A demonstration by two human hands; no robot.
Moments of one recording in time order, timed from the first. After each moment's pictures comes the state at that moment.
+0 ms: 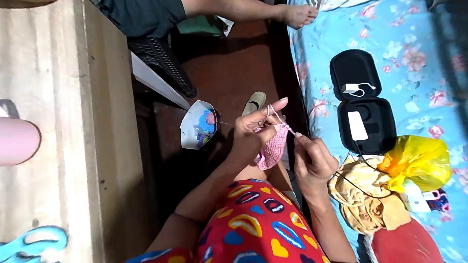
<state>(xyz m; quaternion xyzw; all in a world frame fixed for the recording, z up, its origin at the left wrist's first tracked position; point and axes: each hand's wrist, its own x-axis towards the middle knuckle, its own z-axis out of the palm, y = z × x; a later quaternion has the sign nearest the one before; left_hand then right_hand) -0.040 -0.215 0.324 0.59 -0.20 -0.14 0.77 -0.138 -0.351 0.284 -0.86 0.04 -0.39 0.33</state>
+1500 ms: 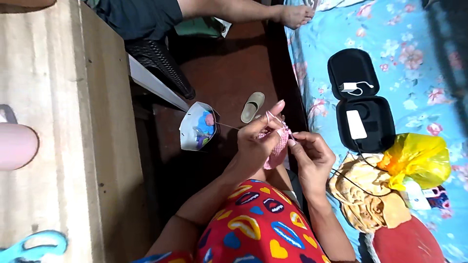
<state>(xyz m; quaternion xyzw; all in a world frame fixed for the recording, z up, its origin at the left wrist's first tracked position) -0.051 -0.226 0.307 0.61 -0.25 -0.05 0.75 -0.136 -0.344 0.293 -0.70 0.12 -0.28 0.64</state>
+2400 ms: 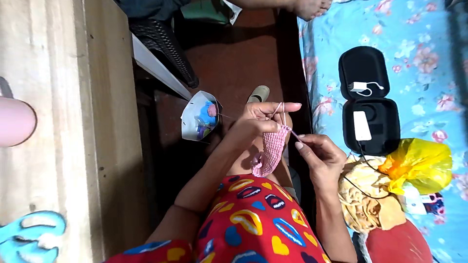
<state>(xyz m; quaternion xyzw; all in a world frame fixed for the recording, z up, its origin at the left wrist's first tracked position) -0.013 -0.203 0.314 0.50 -0.19 -0.32 0.78 -0.145 -0.363 0.285 -0.73 0.05 -0.22 0.64</state>
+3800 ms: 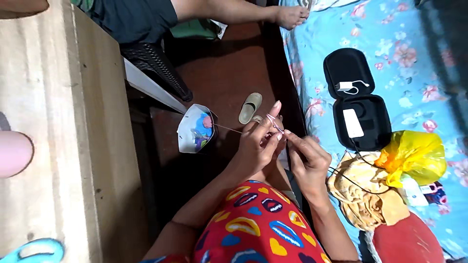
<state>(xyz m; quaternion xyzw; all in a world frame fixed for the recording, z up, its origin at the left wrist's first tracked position) -0.049 -0.222 0.295 0.75 -0.34 0.01 0.56 -0.141 -0.355 0.288 -0.87 0.06 -0.31 0.38</state>
